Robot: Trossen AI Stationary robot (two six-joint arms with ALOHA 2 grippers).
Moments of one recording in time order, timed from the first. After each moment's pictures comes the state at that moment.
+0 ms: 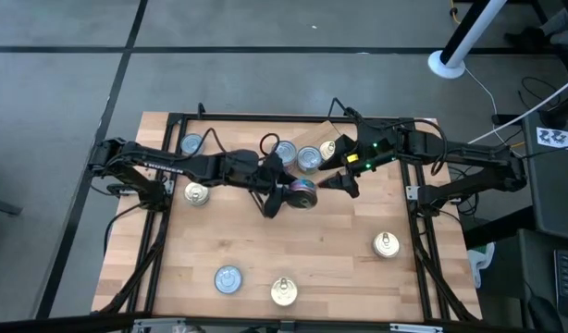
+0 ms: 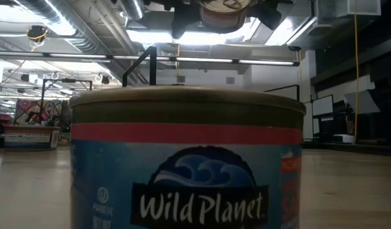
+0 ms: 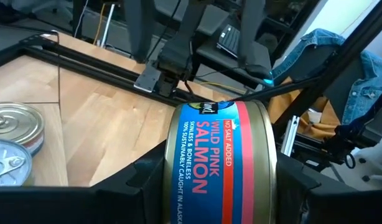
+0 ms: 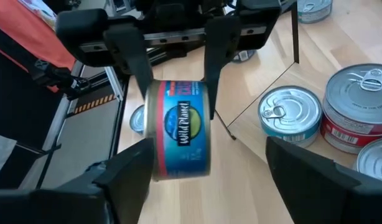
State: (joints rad) left arm -0.01 1.49 1.08 0.16 0.02 -0.38; right arm -0.13 1.22 1.22 -0.52 -0.33 0.31
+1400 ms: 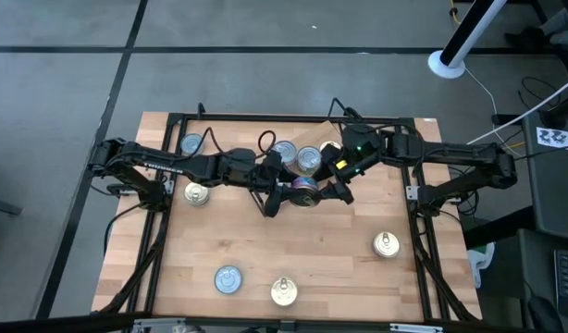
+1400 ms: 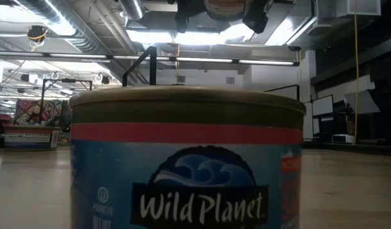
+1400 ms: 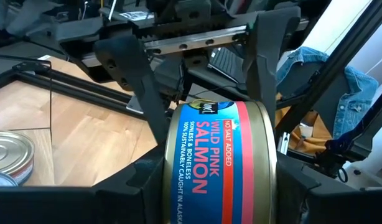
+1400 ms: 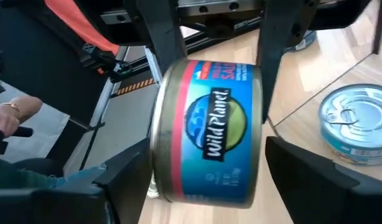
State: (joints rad) left arm -0.01 1.49 1.08 0.24 0.02 -0.37; right arm -0.12 1.32 1.22 -0.41 -0.53 0.31
